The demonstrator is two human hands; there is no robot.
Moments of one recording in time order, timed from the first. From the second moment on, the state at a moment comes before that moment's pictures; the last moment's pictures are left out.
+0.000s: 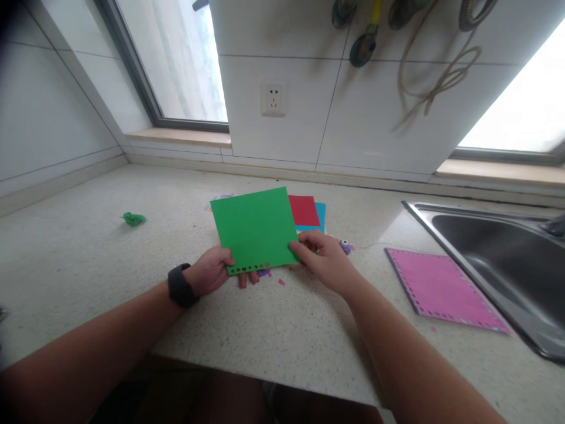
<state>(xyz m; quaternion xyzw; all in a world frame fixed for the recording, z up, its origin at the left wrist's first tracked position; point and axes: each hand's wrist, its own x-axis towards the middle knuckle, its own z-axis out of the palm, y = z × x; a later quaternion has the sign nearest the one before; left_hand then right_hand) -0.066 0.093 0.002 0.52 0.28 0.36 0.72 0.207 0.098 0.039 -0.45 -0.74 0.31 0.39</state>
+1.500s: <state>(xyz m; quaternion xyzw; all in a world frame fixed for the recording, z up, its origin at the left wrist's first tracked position) -0.058 0.089 0.010 0.51 0.32 0.45 0.66 0.219 0.106 0.037 -0.43 -0.69 0.31 0.49</state>
